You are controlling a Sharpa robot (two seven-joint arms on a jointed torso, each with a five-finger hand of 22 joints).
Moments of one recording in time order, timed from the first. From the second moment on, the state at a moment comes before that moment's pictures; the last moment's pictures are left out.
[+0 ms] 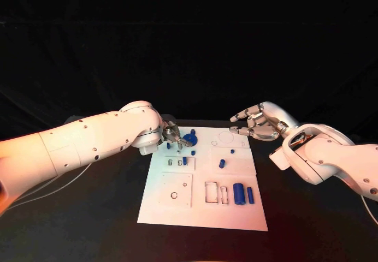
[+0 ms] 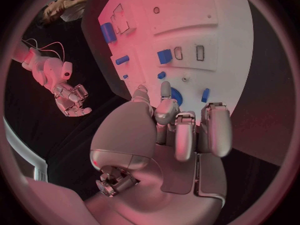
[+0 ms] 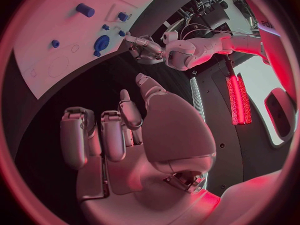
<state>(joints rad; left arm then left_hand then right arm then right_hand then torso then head) 1.32 -0.60 -0.01 1.30 -1.04 0.13 -0.60 1.21 0.04 -0.20 0.29 0.27 1.11 0.06 0.29 0.41 1.35 -0.01 1.15 1.10 1.47 -0.06 1.57 1.31 0.06 1.43 0.04 1.46 1.31 1.30 -0.94 -0.10 1.68 -0.90 -0.51 0.04 1.31 -0.11 0.15 0.09 0.32 0.99 0.15 0.12 0.15 1.30 0.06 1.23 1.24 1.47 -0.01 1.48 1.31 0.03 1.47 0.10 1.43 1.31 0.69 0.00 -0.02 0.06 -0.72</state>
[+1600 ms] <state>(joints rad) 1.31 -0.52 -0.03 1.24 -1.08 0.31 -0.68 1.21 0.04 -0.20 0.29 0.27 1.10 0.06 0.30 0.46 1.35 -0.01 1.16 1.11 1.47 -0.06 1.57 1.31 0.06 1.43 0.04 1.47 1.31 1.30 -0.93 -0.11 1.66 -0.90 -0.49 0.01 1.32 -0.11 0.15 0.09 0.34 0.99 0.15 0.12 0.15 1.30 0.06 1.23 1.24 1.47 -0.01 1.48 1.31 0.03 1.47 0.10 1.43 1.31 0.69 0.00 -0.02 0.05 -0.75</state>
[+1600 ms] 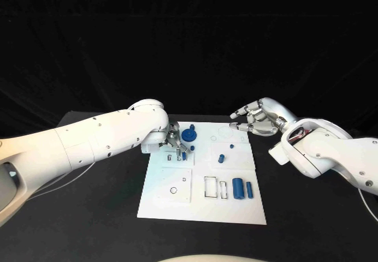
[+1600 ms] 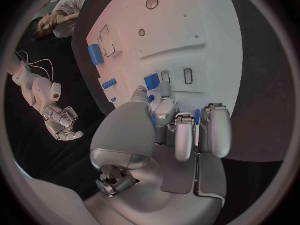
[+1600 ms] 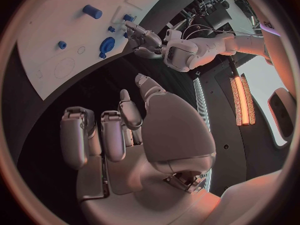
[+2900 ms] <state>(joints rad) 1.31 -0.51 -0.03 1.24 -1.08 0.32 -0.68 1.27 0.06 -0.16 0.29 0.27 1.07 0.06 0.32 0.52 1.35 -0.01 1.16 1.11 1.47 -0.06 1.57 1.31 0.06 1.43 0.04 1.47 1.31 1.30 -0.91 -0.11 1.65 -0.92 -0.48 0.01 1.32 -0.10 0.15 0.09 0.34 0.99 0.14 0.12 0.15 1.30 0.06 1.23 1.24 1.47 -0.01 1.48 1.31 0.03 1.47 0.10 1.43 1.31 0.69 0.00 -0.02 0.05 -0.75</state>
